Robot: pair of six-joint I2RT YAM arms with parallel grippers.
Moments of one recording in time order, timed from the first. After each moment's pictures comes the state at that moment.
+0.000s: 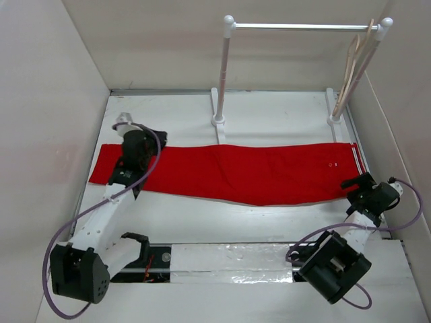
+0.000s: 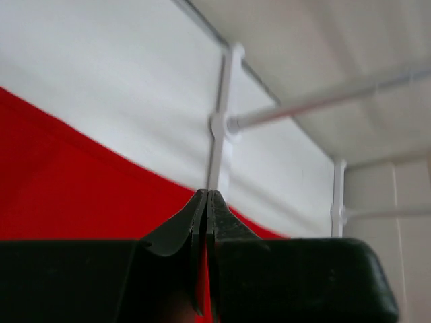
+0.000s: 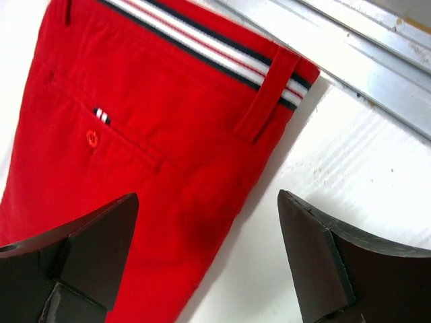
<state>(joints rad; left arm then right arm) -0.18 1.00 0.76 -0.05 -0.16 -0.90 -0.84 0.82 0.28 -0.04 -0.31 0.42</state>
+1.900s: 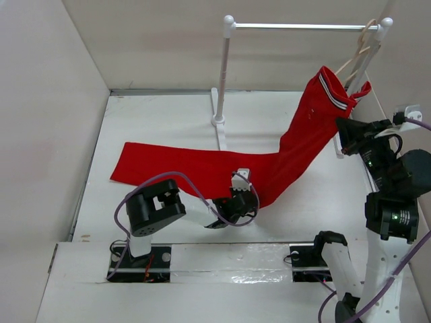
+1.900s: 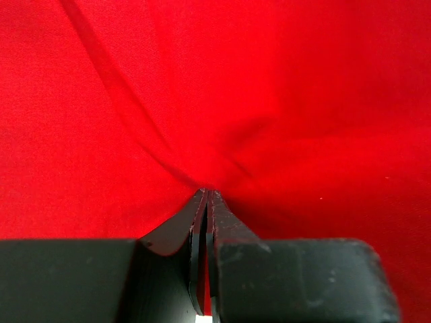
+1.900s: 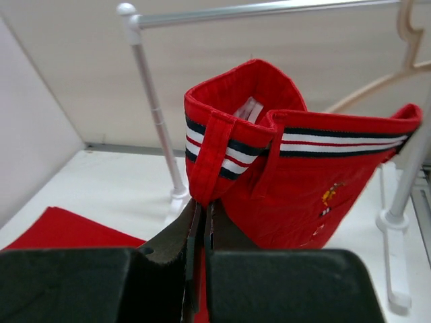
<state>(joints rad) -1.24 1.83 0.79 0.39 -0.57 -0.88 -0.19 0.64 1.16 -0.32 -0.42 0.26</state>
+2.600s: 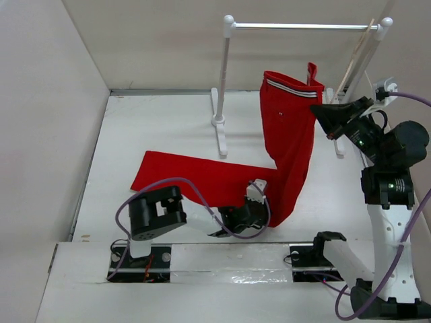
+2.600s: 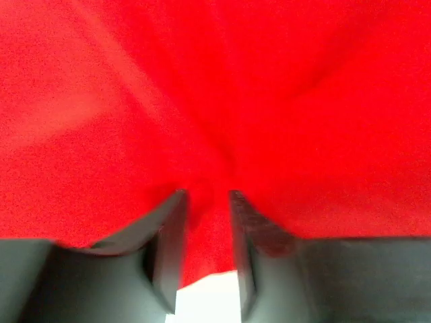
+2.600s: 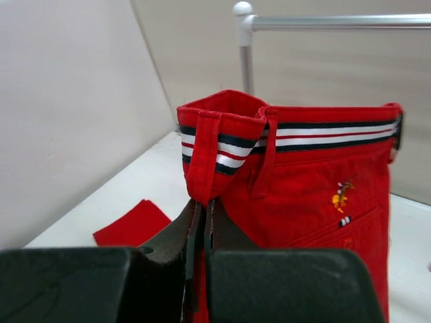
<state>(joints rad) -1.35 1.88 0.86 0.47 -0.43 -0.81 -0.06 0.83 1.25 -0.14 -0.66 0.36</state>
